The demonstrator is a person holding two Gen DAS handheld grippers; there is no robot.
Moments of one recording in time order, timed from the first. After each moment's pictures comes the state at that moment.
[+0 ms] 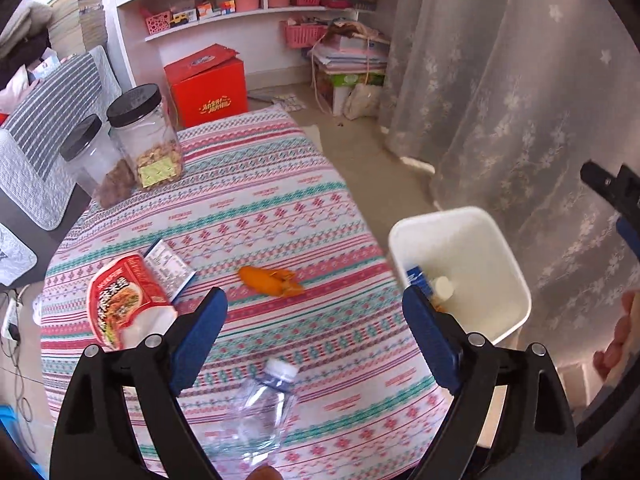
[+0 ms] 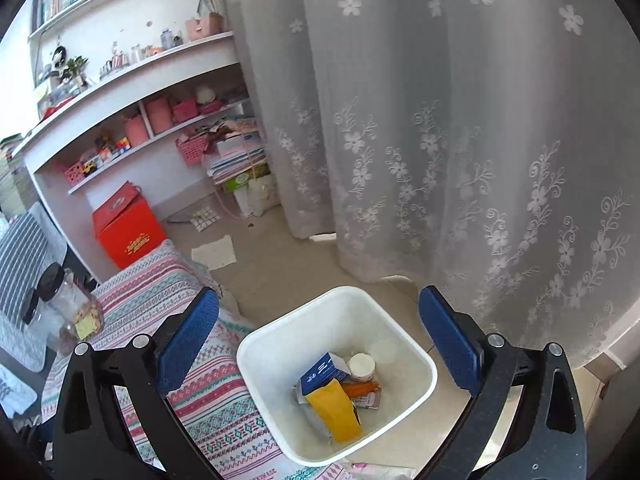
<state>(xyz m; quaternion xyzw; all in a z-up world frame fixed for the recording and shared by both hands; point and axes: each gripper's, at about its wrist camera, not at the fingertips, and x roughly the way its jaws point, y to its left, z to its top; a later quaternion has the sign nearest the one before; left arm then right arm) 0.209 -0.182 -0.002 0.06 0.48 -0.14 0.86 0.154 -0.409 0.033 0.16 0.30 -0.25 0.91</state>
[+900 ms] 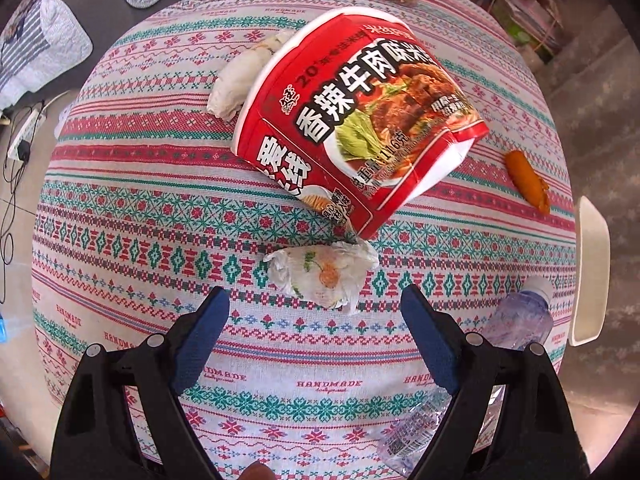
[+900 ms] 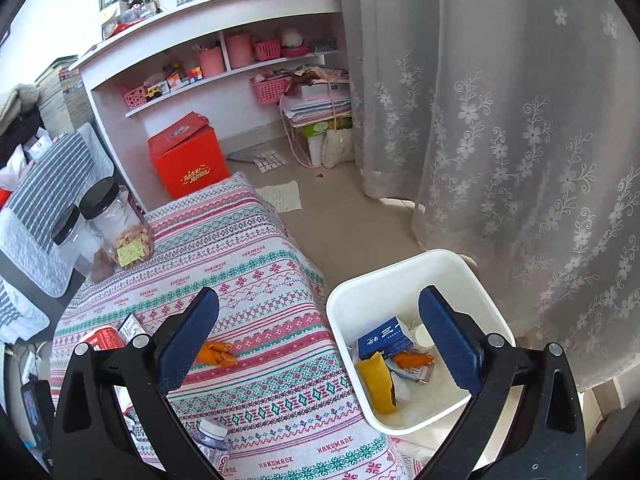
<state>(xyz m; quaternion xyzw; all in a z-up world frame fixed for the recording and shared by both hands) 0.213 0.041 -0.142 -0.10 0.64 0.02 0.76 0.199 -0.312 0.014 0.11 0.37 -0.14 0.91</state>
